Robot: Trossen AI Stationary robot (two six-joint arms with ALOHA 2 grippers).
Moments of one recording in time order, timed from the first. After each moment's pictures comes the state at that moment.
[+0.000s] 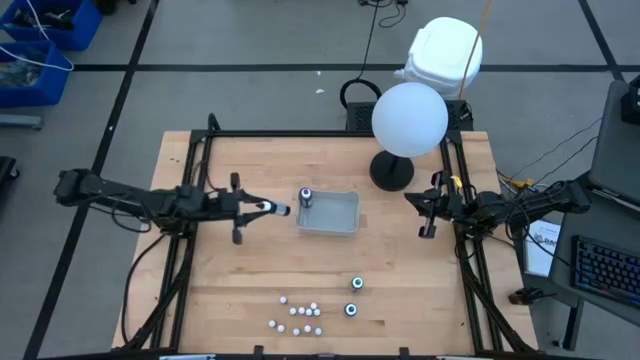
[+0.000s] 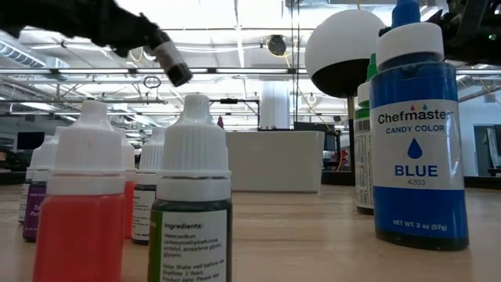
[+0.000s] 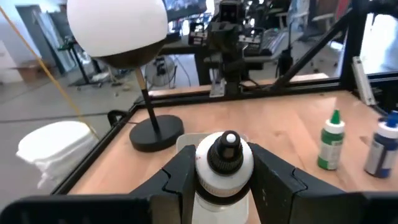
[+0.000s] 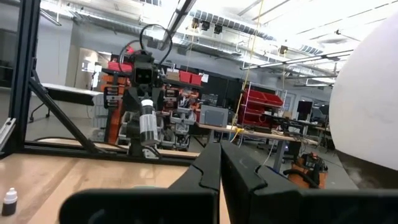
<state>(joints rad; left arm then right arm) -0.14 0.72 0.38 0.24 -0.25 0.11 0.19 0.33 0.02 0.62 0.39 -0.30</state>
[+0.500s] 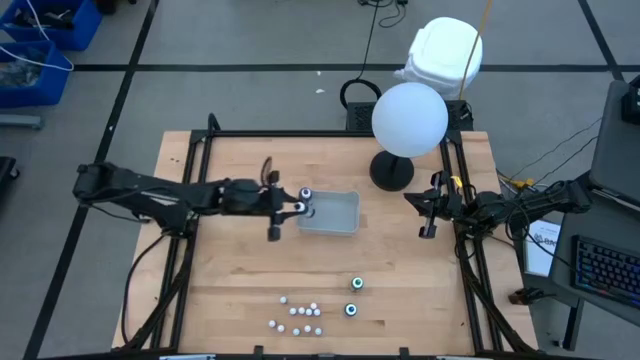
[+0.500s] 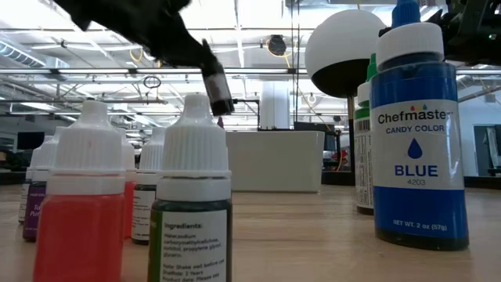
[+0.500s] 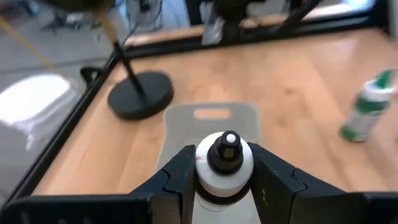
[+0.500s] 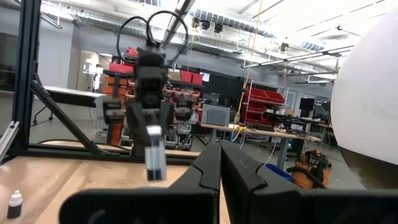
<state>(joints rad) -0.01 1.23 0.71 0.13 -0.12 0.12 0.19 0.33 0.02 0.62 0.39 -0.27</state>
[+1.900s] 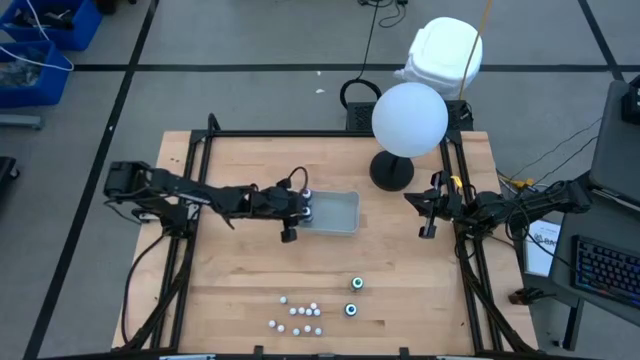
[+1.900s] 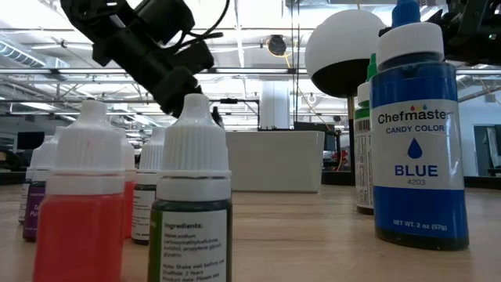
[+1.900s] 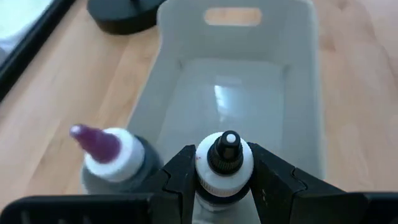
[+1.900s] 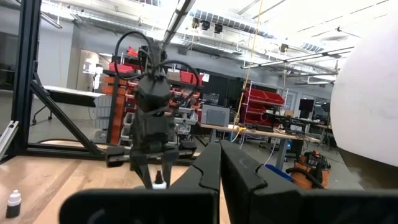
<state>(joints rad) 0.02 1.51 0.71 0.15 -0.15 0.04 0.19 0.33 0.02 0.62 0.39 -0.28</state>
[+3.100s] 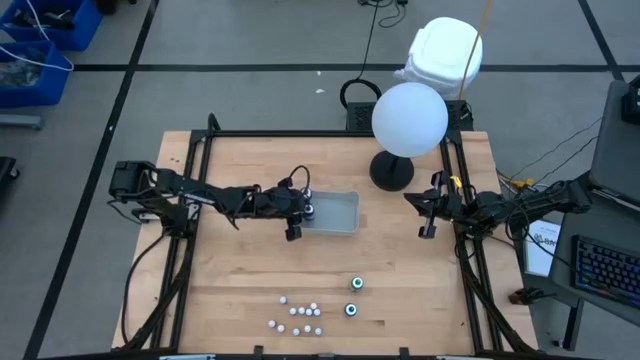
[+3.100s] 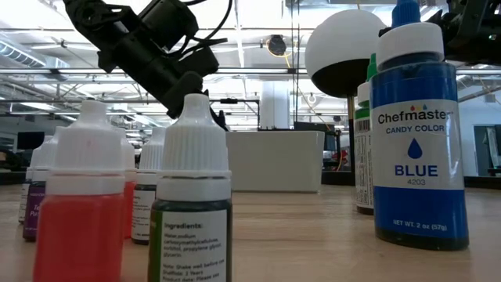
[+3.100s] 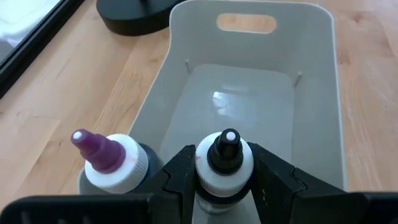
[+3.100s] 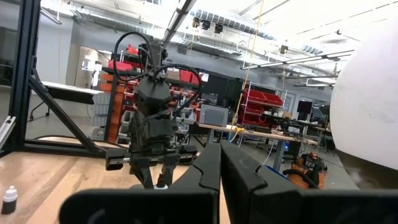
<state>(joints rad) 0.03 1.56 0.72 0.13 -0.15 -0.02 0.19 0.33 0.02 0.62 0.39 -0.30</state>
